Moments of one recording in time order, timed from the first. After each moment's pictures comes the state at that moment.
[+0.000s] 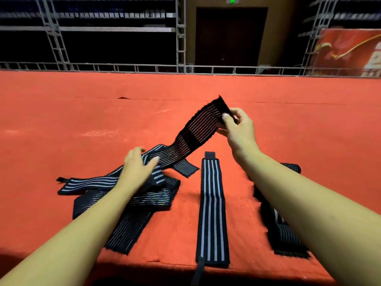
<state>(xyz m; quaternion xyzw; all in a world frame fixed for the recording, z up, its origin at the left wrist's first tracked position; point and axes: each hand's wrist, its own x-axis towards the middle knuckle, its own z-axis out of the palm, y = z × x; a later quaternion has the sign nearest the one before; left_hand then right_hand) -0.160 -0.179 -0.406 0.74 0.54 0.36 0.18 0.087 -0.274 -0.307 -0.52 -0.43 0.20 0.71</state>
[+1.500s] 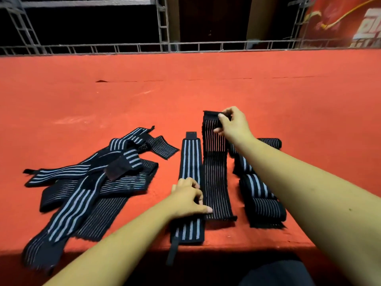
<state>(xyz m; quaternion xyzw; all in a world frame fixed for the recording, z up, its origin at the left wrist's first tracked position) -0.024 -0.288 -0.490 0.91 0.33 0.00 0.23 0.175 -0.278 -0.373 -0.67 -0.43 0.18 0.57</state>
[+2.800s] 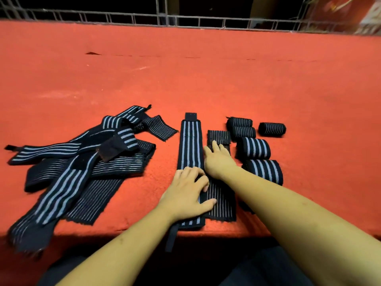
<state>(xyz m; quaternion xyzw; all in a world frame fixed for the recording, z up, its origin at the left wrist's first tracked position) -0.035 -0.305 -0.525 0.95 0.25 0.15 0.08 0.144 -0.280 -0.515 -0.81 -0.58 0.09 -0.01</state>
